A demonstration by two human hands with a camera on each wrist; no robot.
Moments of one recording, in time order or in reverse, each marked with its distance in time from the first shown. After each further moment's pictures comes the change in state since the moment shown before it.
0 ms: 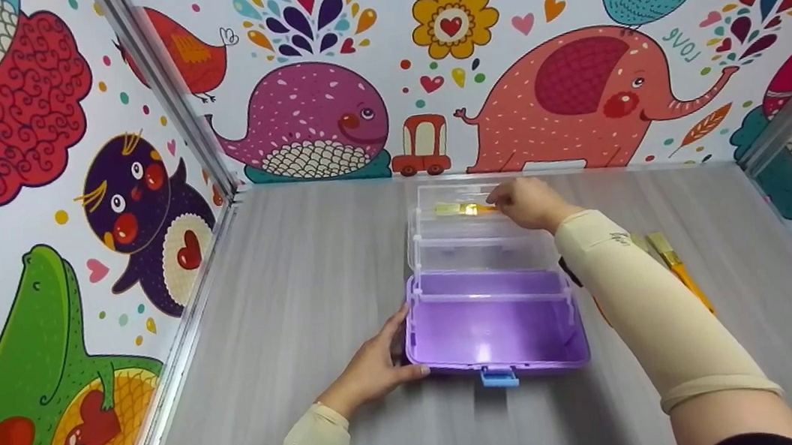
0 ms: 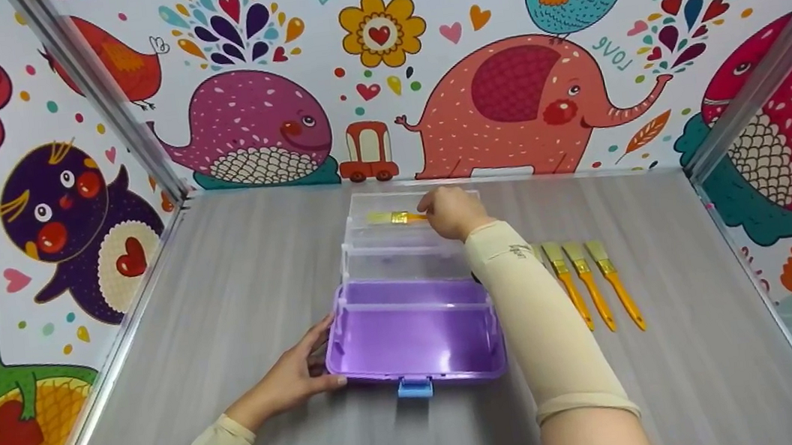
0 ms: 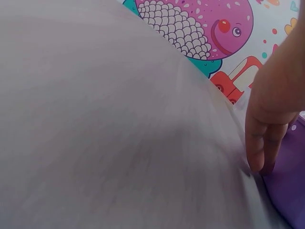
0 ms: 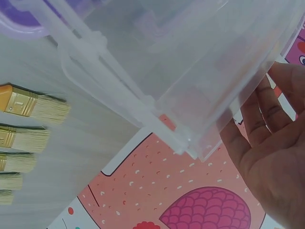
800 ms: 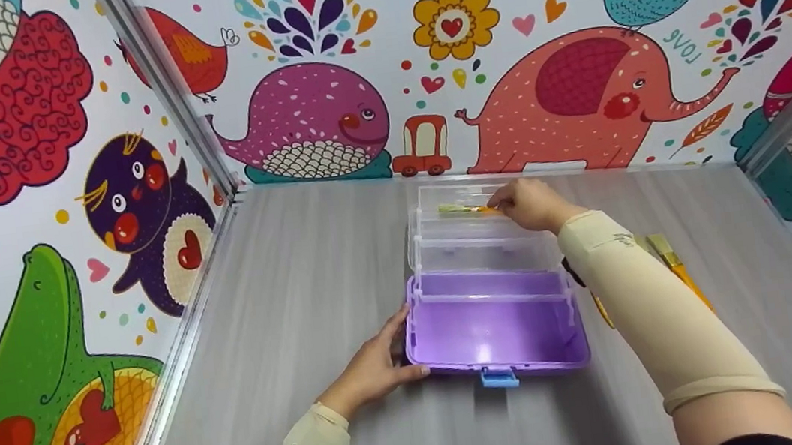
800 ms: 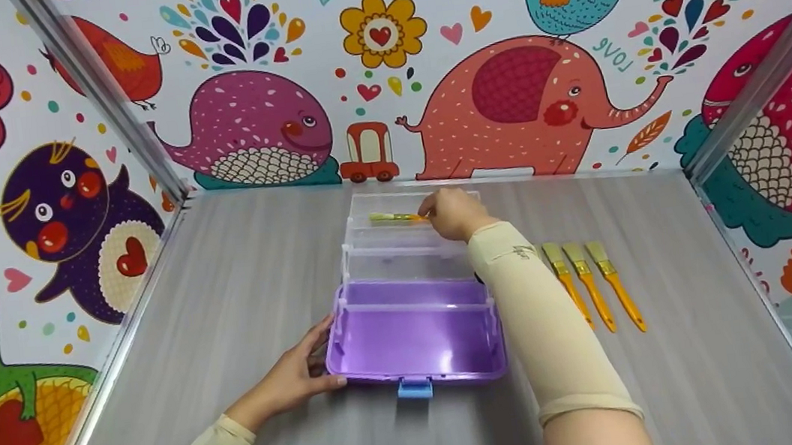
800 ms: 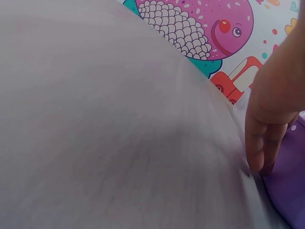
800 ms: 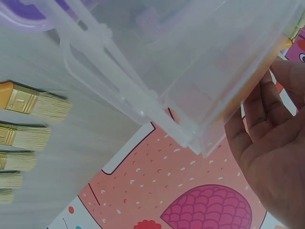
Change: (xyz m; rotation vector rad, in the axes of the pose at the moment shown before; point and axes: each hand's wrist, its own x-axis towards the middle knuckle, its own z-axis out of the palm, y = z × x) left_hand 0.001 -0.001 0.001 -0.053 -0.018 0.015; right_hand -0.001 0.003 0.000 0.007 -0.005 -0.033
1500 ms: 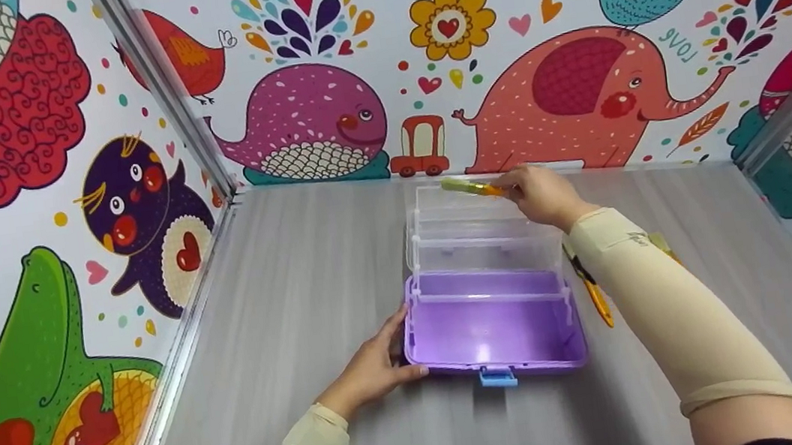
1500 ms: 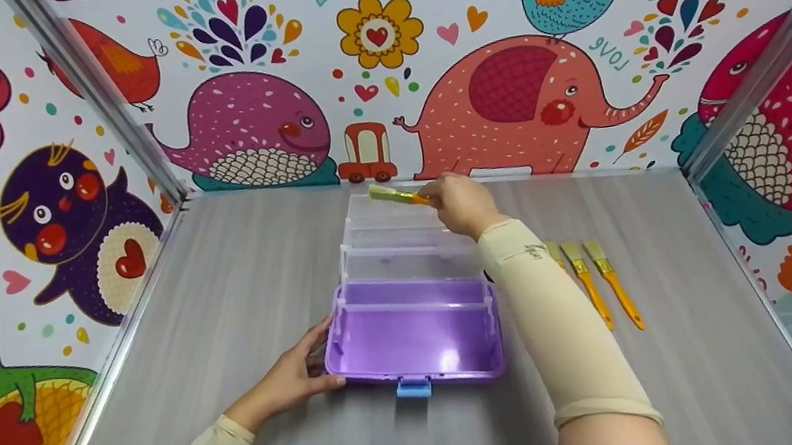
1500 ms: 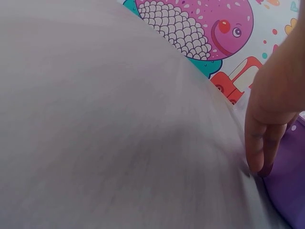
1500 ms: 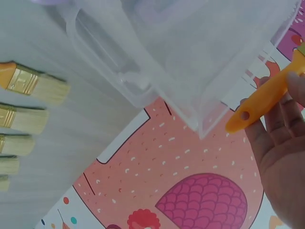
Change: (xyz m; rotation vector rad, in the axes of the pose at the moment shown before) left_hand -0.001 0.001 0.000 -0.001 0.012 -0.003; right_hand -0.012 0.000 -0.018 -0.030 0.120 0.008
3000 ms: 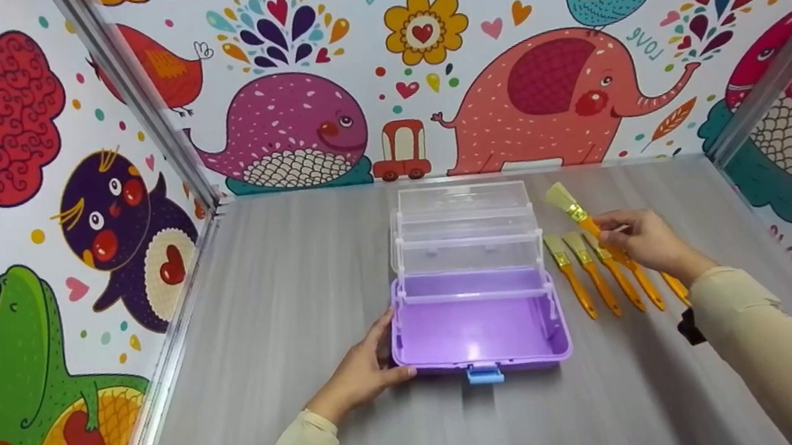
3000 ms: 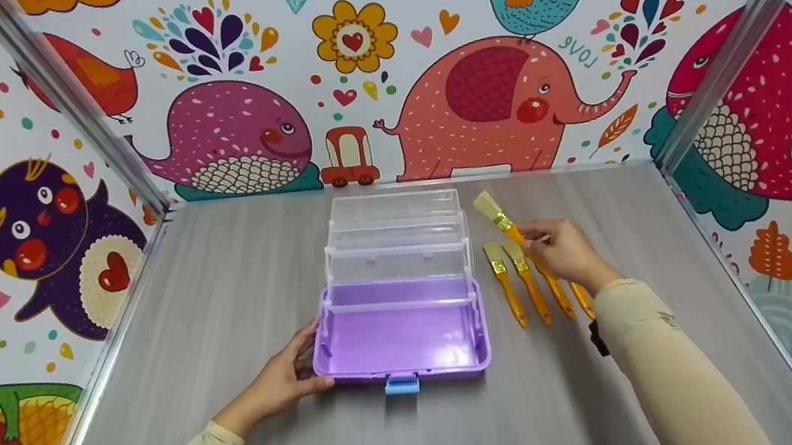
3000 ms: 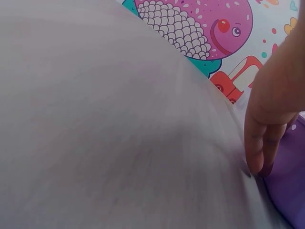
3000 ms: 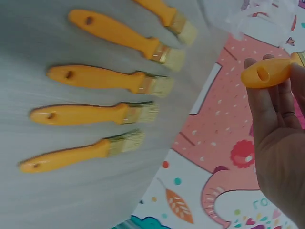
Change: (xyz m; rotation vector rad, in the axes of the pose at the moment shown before) left_hand 0.000 -0.002 -0.001 0.022 -0.011 0.022; right_hand -0.156 0.103 -0.033 0.497 -0.102 0.358
